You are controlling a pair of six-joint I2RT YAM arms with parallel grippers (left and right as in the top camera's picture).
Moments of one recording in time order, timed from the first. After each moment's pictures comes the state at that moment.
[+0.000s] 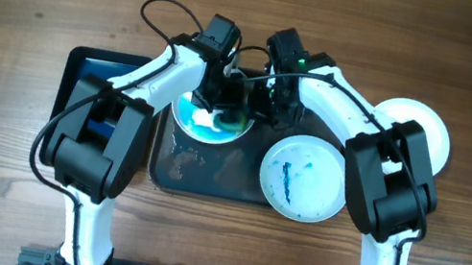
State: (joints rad) left arm -0.37 2.08 1.42 -0.69 0.24 -0.45; right arm 0.48 2.17 1.55 -0.77 -0.33 0.55
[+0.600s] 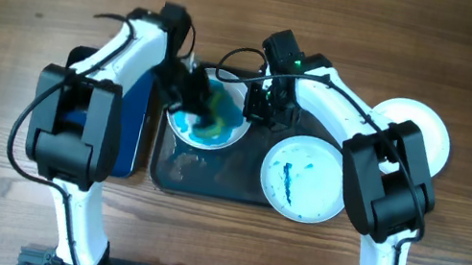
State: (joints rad) left arm -0.18 2.09 1.53 -1.10 0.55 -0.53; right arm 0.49 2.17 1.55 -0.78 -0.36 0.54
